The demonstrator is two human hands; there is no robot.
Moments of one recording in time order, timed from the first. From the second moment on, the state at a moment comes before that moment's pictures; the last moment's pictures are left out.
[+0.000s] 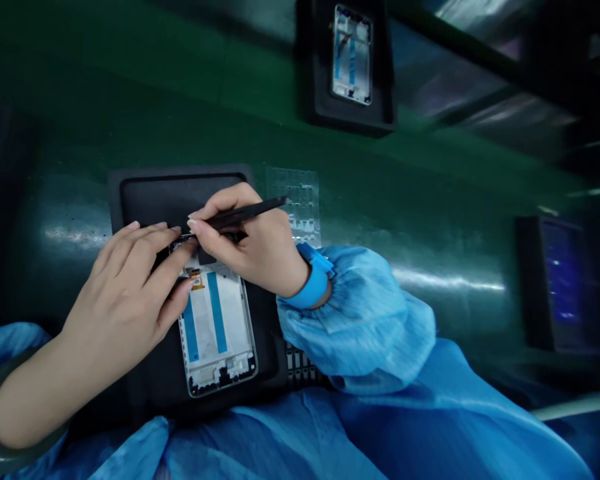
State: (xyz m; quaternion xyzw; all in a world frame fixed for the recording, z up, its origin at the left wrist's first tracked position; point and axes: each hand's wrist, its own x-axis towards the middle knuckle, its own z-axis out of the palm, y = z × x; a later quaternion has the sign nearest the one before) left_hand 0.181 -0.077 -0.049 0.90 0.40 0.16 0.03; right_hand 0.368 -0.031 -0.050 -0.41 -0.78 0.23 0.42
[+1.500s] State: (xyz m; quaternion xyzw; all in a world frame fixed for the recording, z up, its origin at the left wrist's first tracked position) left_hand 0.181 -0.076 -0.048 0.90 0.40 0.14 0.04; right_hand 0.373 -0.029 -0.051 -0.46 -0.67 0.38 0.43
